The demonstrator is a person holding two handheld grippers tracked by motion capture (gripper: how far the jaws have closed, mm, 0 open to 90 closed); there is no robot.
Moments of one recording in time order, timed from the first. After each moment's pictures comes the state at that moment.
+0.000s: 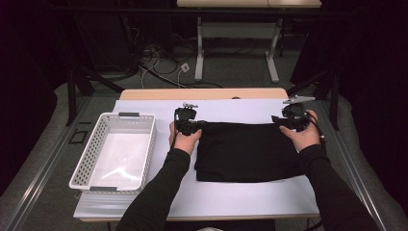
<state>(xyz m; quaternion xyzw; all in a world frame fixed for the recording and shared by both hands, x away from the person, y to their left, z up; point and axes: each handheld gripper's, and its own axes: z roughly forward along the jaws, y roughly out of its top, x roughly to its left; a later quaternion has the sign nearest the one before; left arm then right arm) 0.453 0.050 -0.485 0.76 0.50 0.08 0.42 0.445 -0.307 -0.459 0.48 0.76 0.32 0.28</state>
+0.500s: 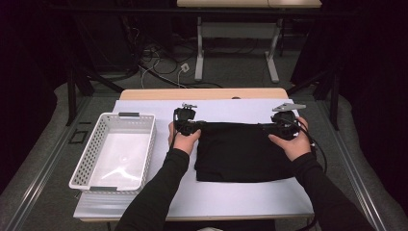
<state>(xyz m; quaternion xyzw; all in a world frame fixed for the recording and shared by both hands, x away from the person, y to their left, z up) 0.454 0.053 -0.486 0.76 0.50 0.08 0.42 0.419 -0.273 -0.463 0.46 0.77 0.36 0.25</state>
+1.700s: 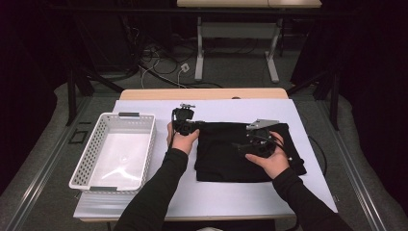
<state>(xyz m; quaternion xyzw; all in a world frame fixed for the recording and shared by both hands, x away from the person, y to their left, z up) 0.455 0.058 -0.487 0.75 0.50 0.07 0.42 0.384 -0.203 -0.487 0.40 0.81 0.38 0.18</state>
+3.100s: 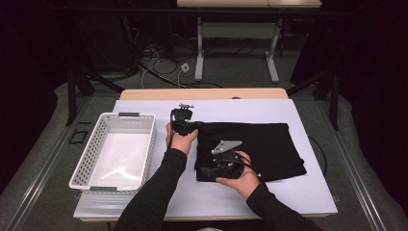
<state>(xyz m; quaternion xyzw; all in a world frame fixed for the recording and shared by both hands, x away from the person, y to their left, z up) 0.457 0.062 -0.490 0.75 0.51 0.07 0.41 0.344 -0.112 -0.526 0.32 0.86 0.39 0.12</state>
